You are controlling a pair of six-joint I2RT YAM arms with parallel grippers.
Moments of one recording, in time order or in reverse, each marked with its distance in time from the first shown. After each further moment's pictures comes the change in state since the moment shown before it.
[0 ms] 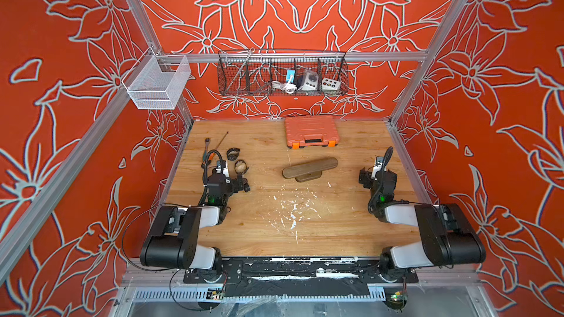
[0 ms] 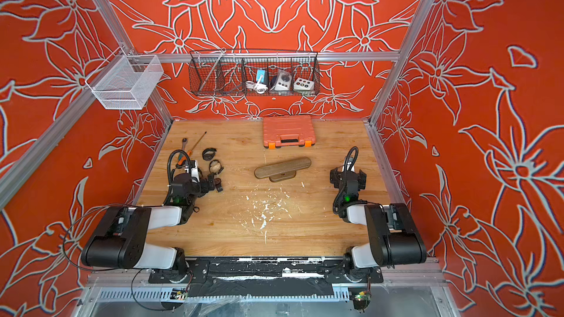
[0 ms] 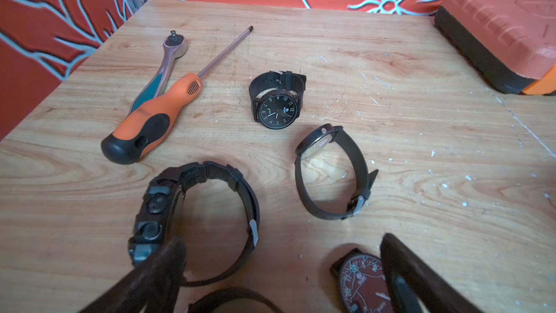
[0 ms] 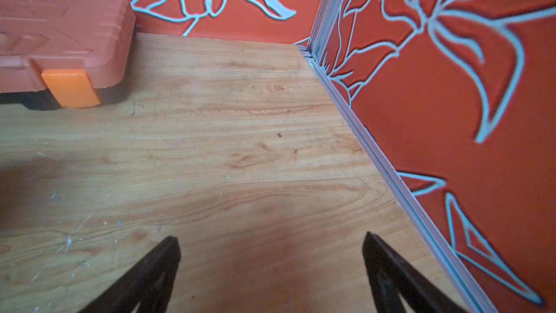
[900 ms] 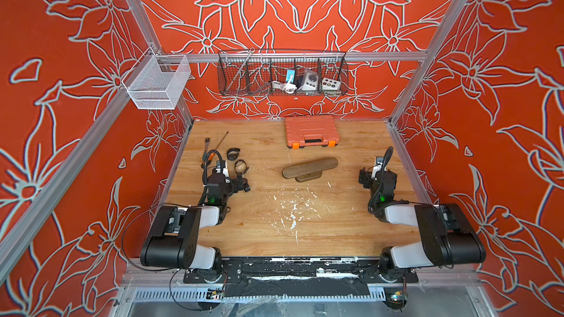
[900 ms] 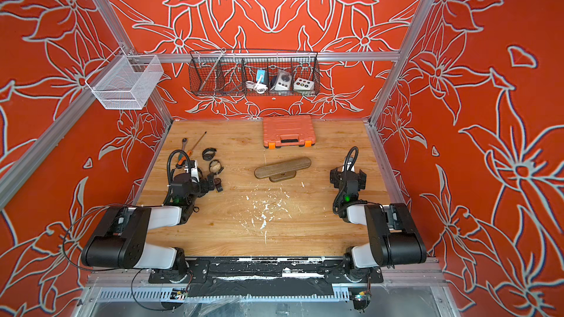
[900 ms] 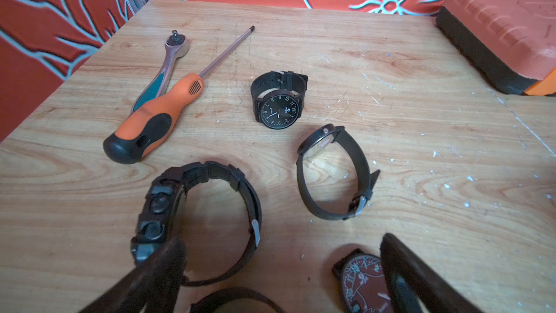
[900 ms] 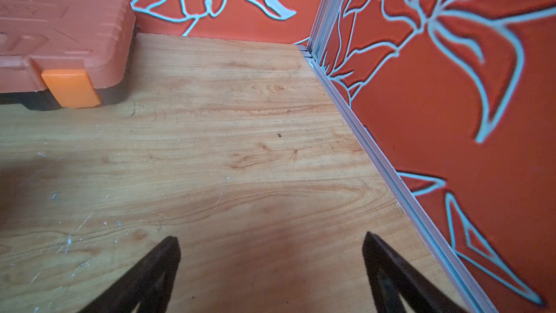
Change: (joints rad) left arm -0.001 -0.012 0.006 -0.029 -0.002 0.003; right arm 0.000 -0.002 0.000 0.002 -0.009 -0.006
